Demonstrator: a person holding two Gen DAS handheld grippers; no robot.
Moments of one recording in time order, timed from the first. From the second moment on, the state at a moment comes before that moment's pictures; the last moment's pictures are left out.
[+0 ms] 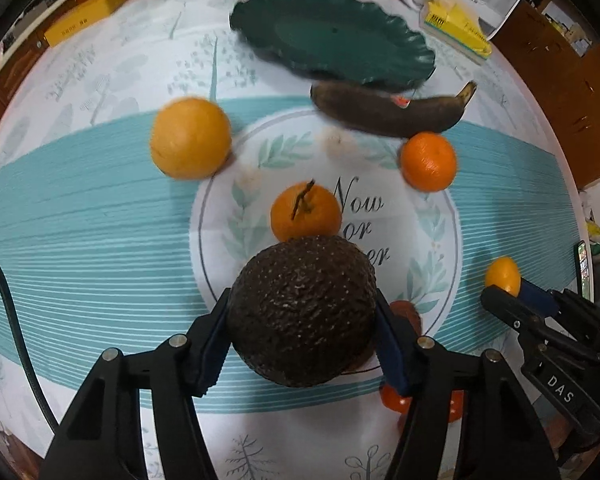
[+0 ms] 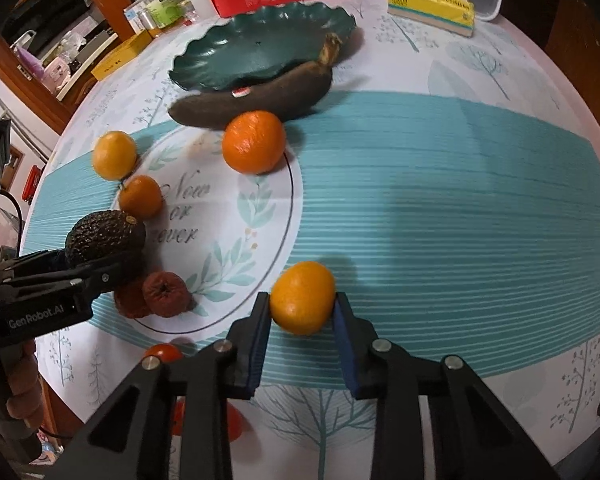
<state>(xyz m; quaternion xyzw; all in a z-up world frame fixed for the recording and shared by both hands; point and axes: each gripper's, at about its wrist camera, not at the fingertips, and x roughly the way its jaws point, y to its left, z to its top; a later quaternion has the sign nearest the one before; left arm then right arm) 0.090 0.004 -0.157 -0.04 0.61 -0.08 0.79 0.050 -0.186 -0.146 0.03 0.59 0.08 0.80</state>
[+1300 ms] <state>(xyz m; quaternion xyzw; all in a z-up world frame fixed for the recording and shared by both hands) 0.321 -0.002 -0.150 -0.01 0.56 -0.08 0.83 0.300 -0.152 -0.148 0.01 0.56 0.08 0.82</state>
